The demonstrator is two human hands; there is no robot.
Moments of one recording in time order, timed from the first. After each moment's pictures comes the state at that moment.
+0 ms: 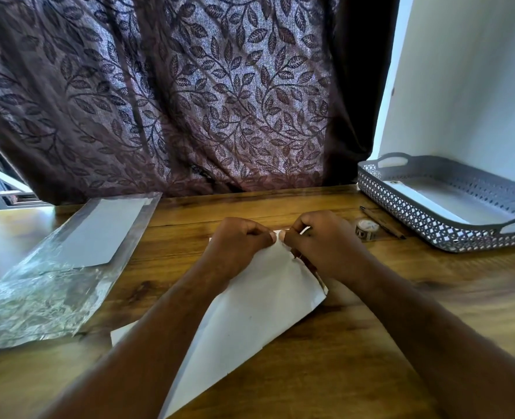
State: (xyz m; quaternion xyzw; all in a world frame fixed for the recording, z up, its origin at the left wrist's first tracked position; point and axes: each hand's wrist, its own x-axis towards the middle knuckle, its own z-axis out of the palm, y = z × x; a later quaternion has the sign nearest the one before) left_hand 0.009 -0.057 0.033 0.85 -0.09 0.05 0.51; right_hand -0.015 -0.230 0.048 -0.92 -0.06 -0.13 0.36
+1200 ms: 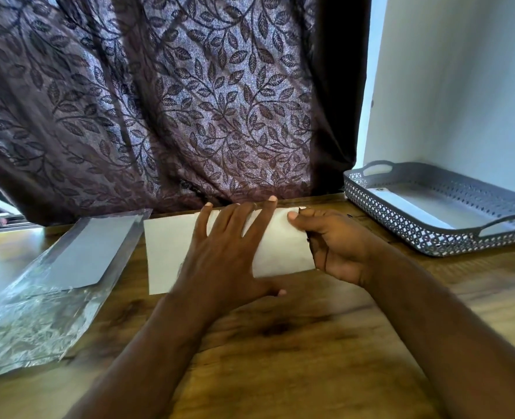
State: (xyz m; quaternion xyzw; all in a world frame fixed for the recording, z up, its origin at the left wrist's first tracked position) left_hand -0.014 -0.052 0.047 0.92 -0.26 0.30 -0.03; right_hand -0.015 -0.256 0.070 -0.62 -0.04 0.10 0.78
